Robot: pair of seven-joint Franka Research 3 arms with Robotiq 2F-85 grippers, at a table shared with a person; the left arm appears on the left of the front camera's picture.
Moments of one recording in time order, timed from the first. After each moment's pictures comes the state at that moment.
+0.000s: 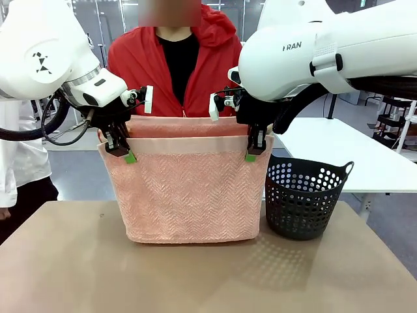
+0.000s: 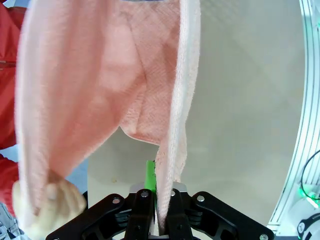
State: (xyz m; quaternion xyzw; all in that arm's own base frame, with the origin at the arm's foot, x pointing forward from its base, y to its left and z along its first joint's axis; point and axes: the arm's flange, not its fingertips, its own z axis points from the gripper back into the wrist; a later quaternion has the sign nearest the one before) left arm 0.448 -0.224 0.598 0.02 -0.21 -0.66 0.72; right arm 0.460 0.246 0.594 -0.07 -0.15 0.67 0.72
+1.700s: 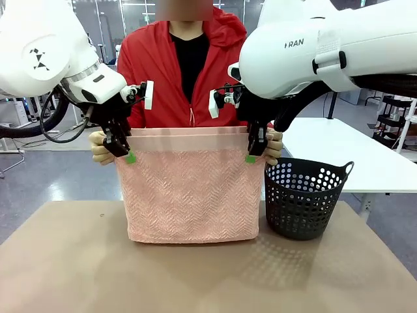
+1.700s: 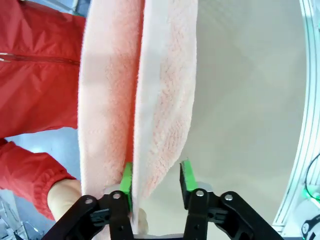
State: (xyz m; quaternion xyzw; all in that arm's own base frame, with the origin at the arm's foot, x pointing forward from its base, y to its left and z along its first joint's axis) left arm 0.441 -0.226 0.612 0.03 -0.23 -0.66 0.71; right arm 0.454 0.246 0.606 -0.08 -0.16 0.68 0.71
